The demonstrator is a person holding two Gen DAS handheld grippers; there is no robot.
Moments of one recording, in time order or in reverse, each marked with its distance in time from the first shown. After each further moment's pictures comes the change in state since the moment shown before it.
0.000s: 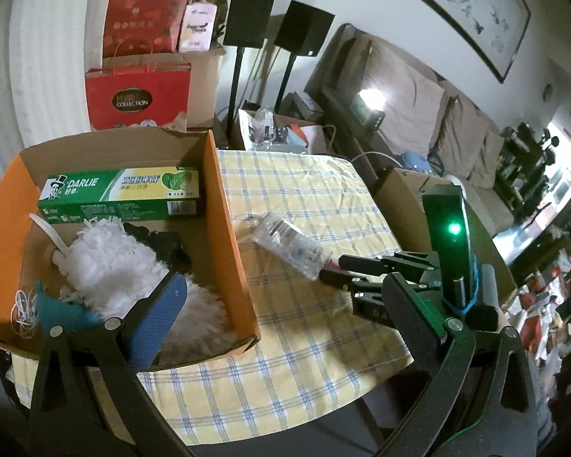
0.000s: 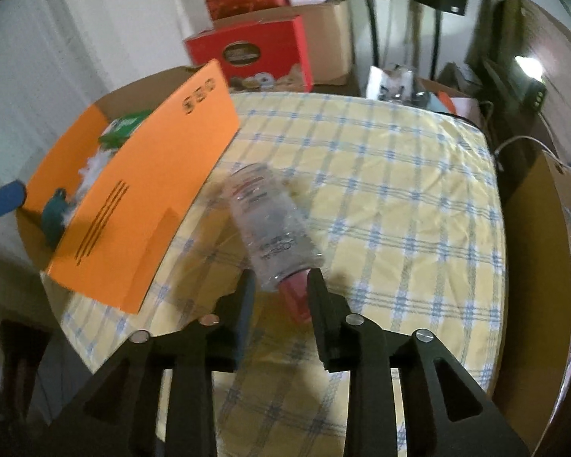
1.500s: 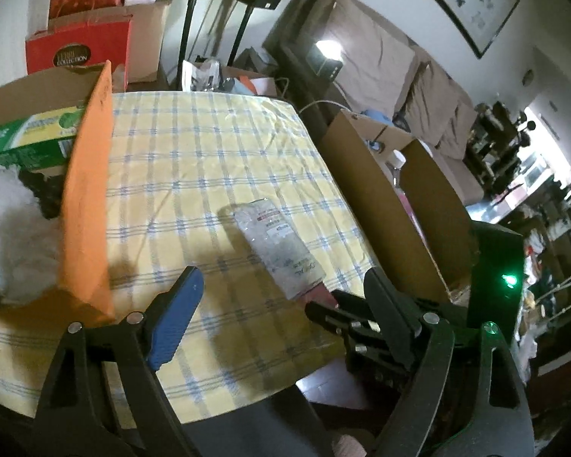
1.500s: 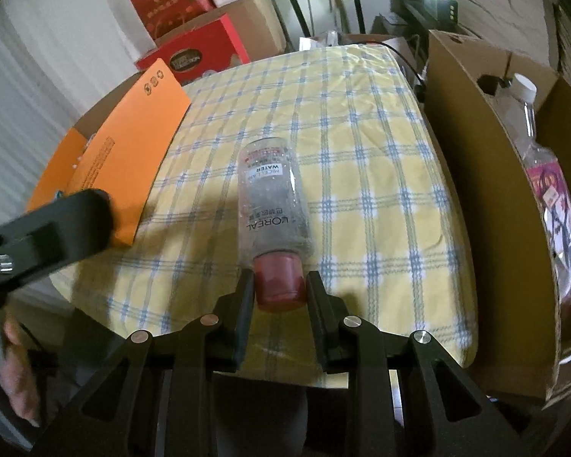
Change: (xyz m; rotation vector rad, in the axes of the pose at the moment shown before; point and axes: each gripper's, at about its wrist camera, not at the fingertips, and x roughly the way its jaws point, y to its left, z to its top) left arm 0.063 -0.072 -0.033 -0.031 0.121 -0.129; right arm -0.053 -0.024 -0.093 0.292 -0.006 -0.047
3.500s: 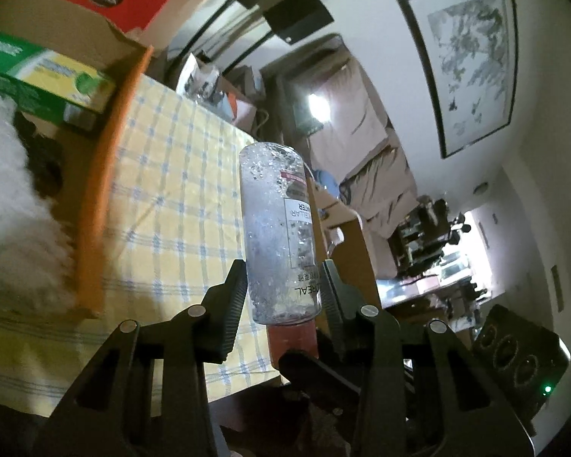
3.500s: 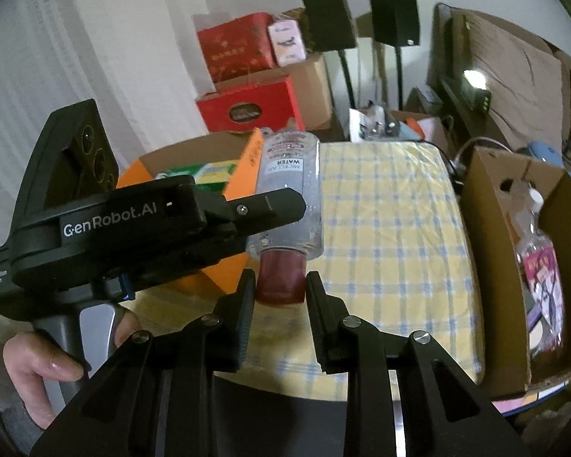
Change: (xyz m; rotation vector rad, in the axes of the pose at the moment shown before) left arm -0.020 0.071 0.043 -0.391 -0.118 -0.325; right arm -0.069 0.108 0.030 -0.149 -0.190 0.038
